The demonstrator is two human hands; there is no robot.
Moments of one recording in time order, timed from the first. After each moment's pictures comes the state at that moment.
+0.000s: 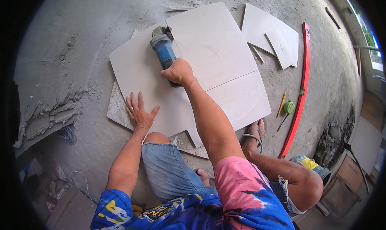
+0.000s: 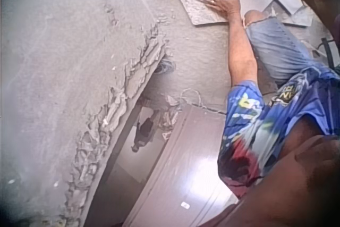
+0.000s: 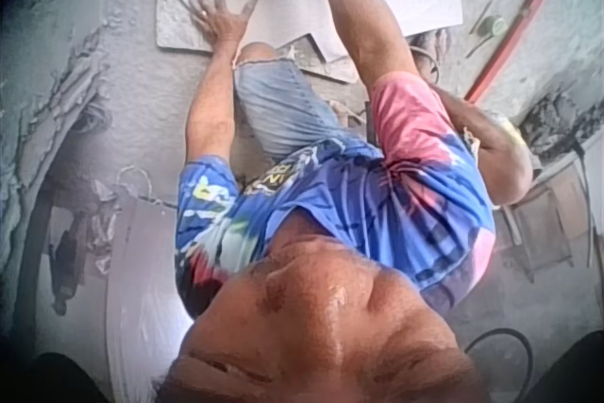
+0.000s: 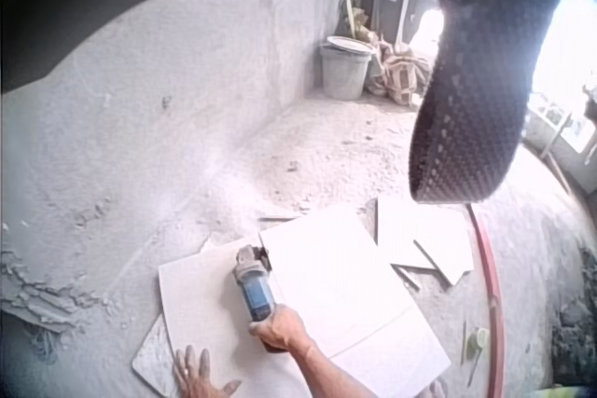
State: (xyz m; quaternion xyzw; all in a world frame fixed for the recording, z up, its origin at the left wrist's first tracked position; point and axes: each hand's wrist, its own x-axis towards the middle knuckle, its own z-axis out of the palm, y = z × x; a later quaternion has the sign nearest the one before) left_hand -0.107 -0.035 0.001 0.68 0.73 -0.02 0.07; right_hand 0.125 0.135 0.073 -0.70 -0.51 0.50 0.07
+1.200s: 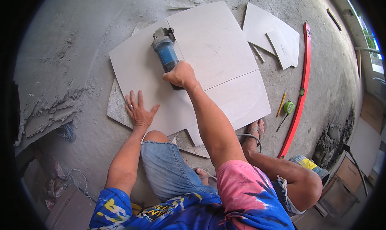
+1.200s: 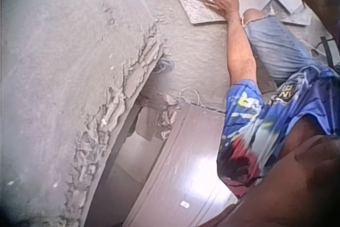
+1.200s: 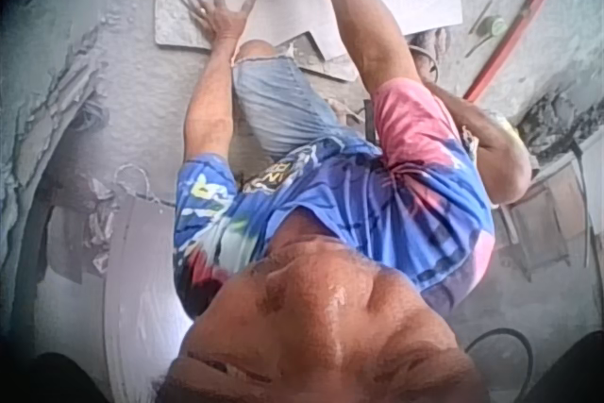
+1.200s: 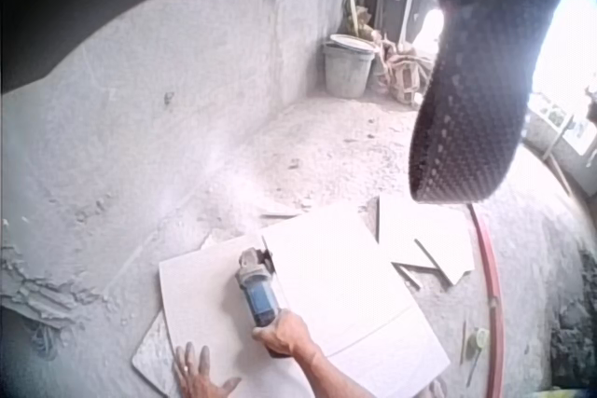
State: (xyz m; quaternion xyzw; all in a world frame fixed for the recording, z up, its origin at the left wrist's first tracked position) left_hand -0.106 -0.036 0.003 0.69 0.72 0.01 0.05; right_hand 0.129 0.118 0.079 -0.70 -0.51 0.49 0.06
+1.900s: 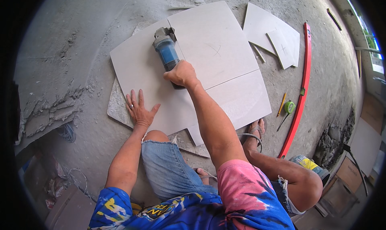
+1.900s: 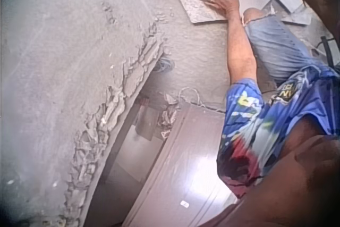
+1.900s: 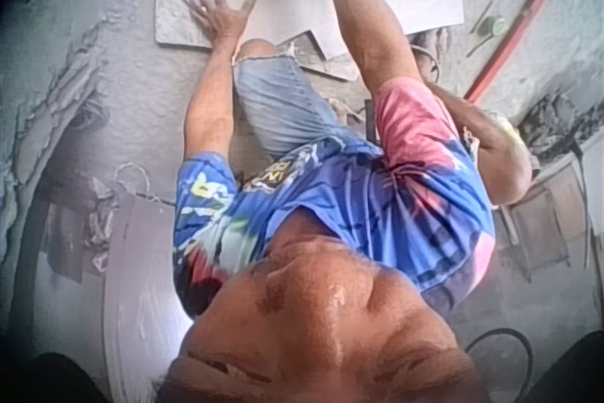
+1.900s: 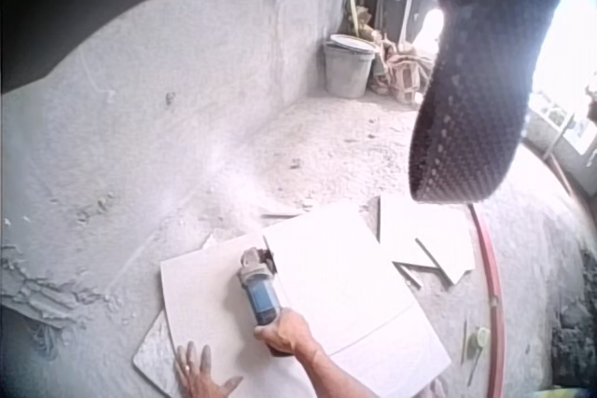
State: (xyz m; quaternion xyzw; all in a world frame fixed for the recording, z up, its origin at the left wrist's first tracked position) left_hand -0.106 -0.036 0.002 0.69 0.73 0.00 0.05; right_hand 0.129 0.120 0.079 -0.70 -0.51 0.50 0.05
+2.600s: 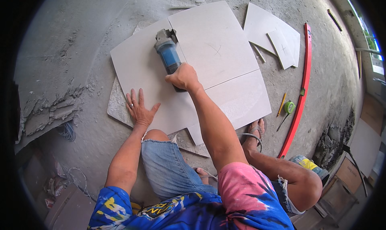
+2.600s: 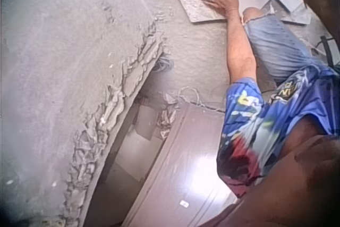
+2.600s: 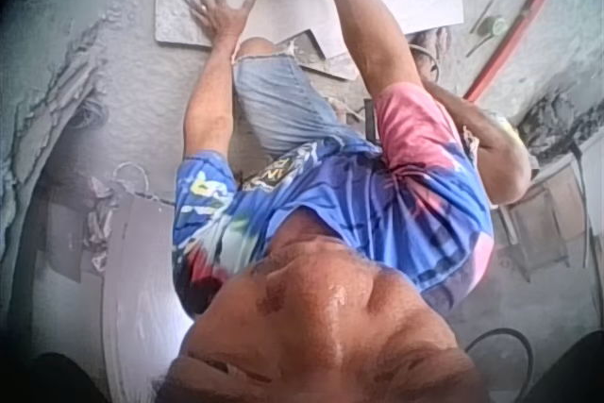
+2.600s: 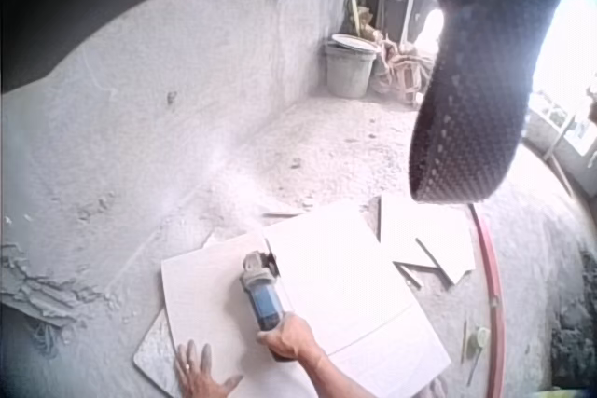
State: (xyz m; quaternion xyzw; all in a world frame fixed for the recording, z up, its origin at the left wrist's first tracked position) left_hand -0.106 -0.036 -0.001 0.68 0.73 0.01 0.05; right_hand 0.133 0.106 0.075 -0.70 -0.51 0.49 0.07
